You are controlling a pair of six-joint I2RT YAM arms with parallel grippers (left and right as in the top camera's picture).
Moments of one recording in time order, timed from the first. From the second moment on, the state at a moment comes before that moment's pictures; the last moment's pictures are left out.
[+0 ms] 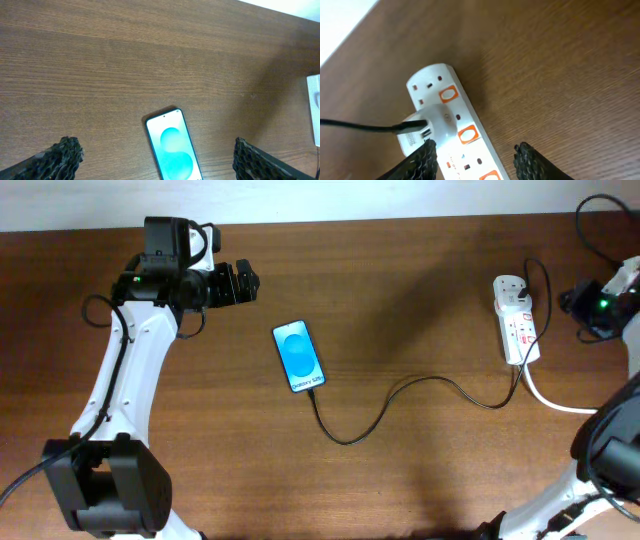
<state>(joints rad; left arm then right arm) -0.06 1.80 1.61 -0.74 0.29 -0.20 -0.58 2.01 1.58 -0.57 -0.35 0.17</state>
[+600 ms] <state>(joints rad) -0.06 1.80 1.61 -0.74 0.29 -0.20 -0.49 2.18 1.58 -0.55 -0.19 0.17</state>
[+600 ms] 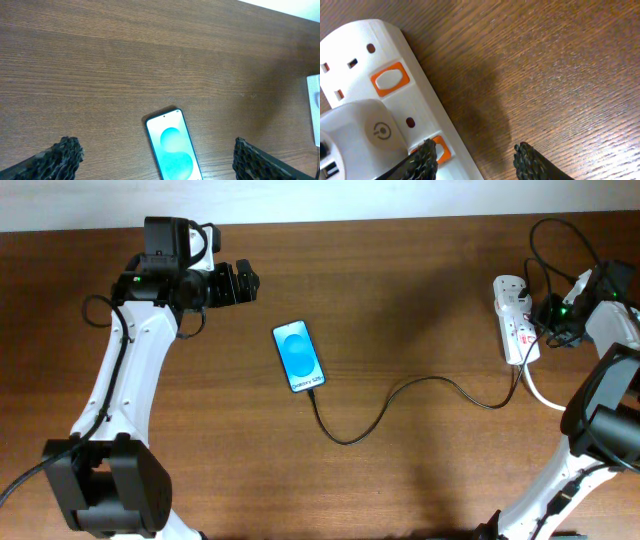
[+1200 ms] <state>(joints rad) -0.06 1.80 1.61 -0.74 0.29 -0.20 -0.45 2.17 1.60 -0.64 -0.17 0.15</state>
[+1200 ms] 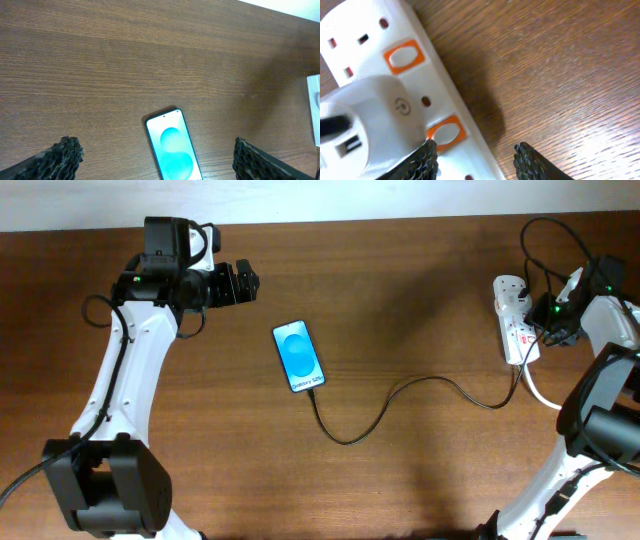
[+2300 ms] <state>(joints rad) -0.06 1.80 1.61 -0.74 0.29 -0.20 -0.48 2.19 1.61 -0.60 -0.20 0.21</state>
